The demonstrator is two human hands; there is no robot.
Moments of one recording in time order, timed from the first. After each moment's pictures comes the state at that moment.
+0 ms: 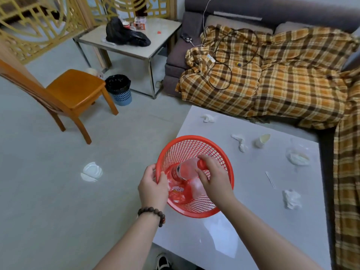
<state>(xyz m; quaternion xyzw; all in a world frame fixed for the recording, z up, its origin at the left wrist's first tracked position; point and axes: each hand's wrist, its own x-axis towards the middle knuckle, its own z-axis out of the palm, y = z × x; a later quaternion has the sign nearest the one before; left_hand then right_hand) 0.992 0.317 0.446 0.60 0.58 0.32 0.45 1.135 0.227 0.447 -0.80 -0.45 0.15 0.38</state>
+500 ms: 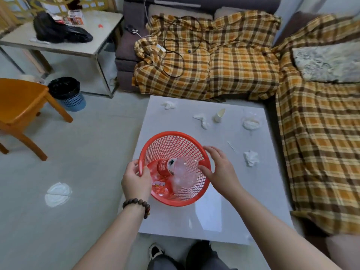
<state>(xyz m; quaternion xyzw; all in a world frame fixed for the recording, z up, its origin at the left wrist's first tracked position) 0.990 0.282 0.429 0.64 0.54 0.26 0.48 1.139 0.113 0.451 -0.88 -0.31 0.12 0.34</state>
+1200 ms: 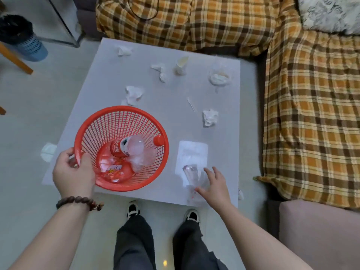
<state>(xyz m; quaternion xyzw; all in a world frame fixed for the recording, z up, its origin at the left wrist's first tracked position) 1.023 0.104 0.370 0.61 0.63 0.31 0.36 1.199 -0.183 0.261 -0.91 -0.17 0.32 0.18</state>
